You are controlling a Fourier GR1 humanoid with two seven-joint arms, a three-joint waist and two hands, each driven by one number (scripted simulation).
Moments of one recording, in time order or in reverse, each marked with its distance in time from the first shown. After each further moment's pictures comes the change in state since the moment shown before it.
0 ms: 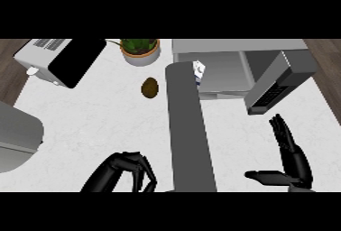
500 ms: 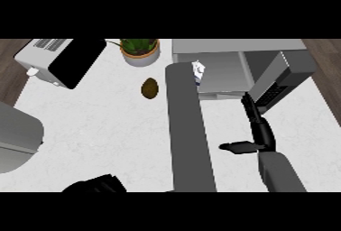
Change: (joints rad) left arm 0.269 0.001 0.099 -0.217 0.121 -0.118 -0.071; right arm -0.378 0.033 -0.046 0.486 0.067 -0.116 -0.100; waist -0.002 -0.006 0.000
